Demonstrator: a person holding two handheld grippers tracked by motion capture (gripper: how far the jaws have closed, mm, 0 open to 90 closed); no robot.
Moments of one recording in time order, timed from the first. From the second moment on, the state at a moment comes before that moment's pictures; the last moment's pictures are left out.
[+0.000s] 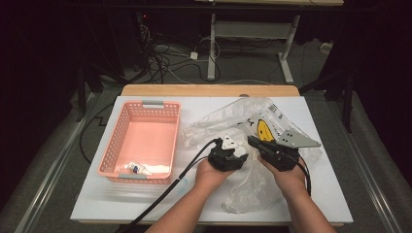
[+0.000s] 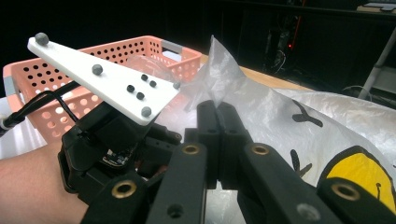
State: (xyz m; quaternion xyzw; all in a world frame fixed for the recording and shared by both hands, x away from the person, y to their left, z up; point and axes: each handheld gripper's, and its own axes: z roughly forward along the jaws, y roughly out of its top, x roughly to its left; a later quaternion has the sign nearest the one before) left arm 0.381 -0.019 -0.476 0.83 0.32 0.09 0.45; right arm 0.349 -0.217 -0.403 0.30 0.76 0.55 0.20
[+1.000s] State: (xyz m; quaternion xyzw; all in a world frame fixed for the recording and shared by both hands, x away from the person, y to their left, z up) left arm 0.316 0.075 -0.423 0.82 0.32 0.08 0.47; right arm 0.348 -0.219 -0.402 0.30 0.75 0.55 0.21
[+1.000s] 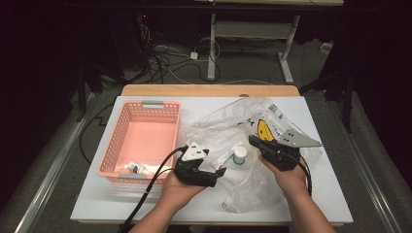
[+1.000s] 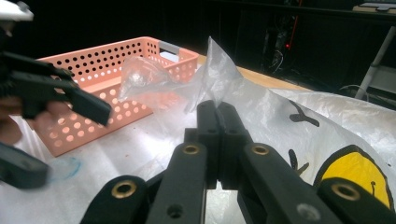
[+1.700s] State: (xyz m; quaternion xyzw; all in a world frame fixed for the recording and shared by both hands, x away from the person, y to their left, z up) left arm 0.296 0.173 -0.412 0.78 0.38 0.13 0.47; right arm 0.348 -0.214 -0.405 0.30 0.76 0.54 0.20
